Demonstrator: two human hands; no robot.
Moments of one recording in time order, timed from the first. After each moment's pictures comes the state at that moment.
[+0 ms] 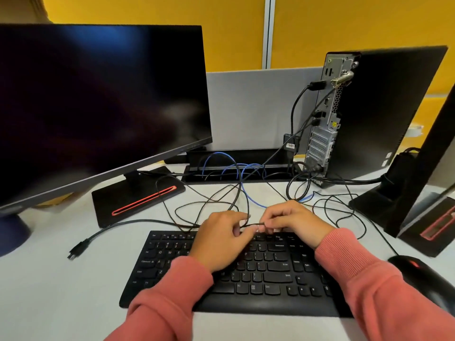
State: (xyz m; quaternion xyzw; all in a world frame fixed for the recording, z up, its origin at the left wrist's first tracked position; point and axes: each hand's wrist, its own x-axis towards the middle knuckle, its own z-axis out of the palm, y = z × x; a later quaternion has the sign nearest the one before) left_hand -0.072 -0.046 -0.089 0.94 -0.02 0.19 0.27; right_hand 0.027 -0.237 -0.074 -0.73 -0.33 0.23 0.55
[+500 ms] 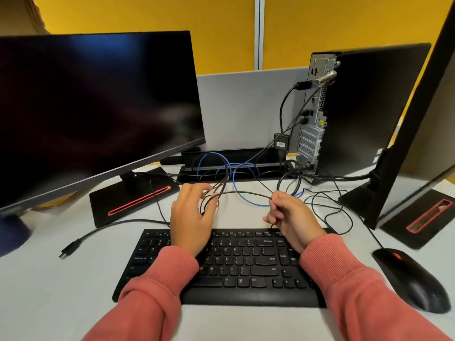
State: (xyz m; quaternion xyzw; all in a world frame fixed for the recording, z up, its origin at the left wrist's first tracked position) left_hand -0.066 -0.033 -0.084 0.86 0.09 0.38 0.32; right_hand 0.013 -0.241 -0.081 -0.60 -0.14 0.16 0.77
